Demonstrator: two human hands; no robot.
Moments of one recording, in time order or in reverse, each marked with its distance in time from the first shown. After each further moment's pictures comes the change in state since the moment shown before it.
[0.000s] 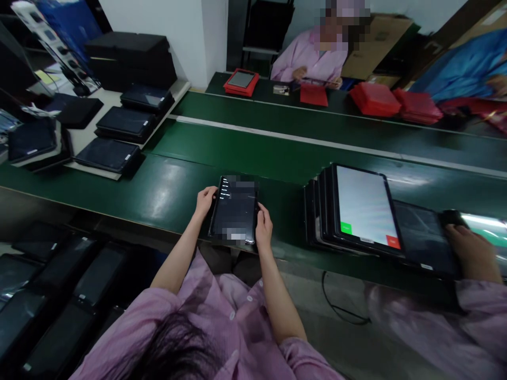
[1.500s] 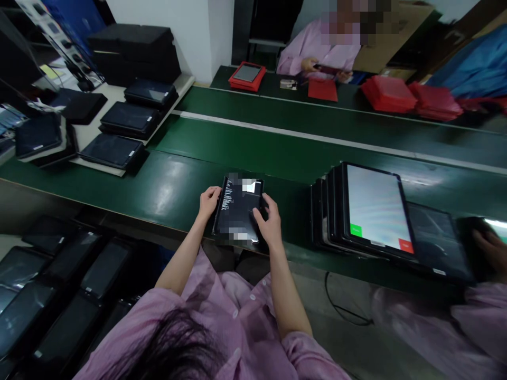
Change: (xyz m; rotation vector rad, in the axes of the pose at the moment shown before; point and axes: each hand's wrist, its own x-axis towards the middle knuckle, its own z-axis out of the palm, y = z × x) left_hand -0.011 -0.011 -0.005 0.140 -0.006 0.241; right_hand 0.014 -0.043 -0.015 -0.078 -0.197 -0.141
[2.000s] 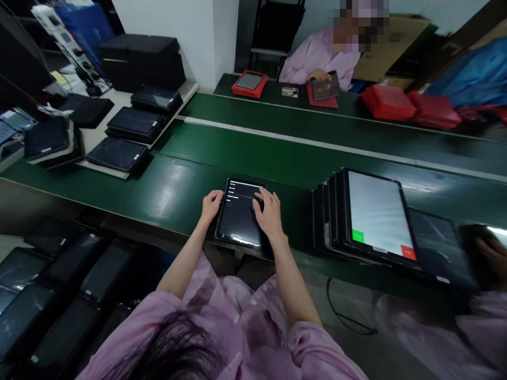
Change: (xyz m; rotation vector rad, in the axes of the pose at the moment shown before) left_hand 0.002 -0.008 0.000 -0.006 -0.002 0.015; right_hand 0.046 -0.008 0.006 -0.381 -0.030 -0.330
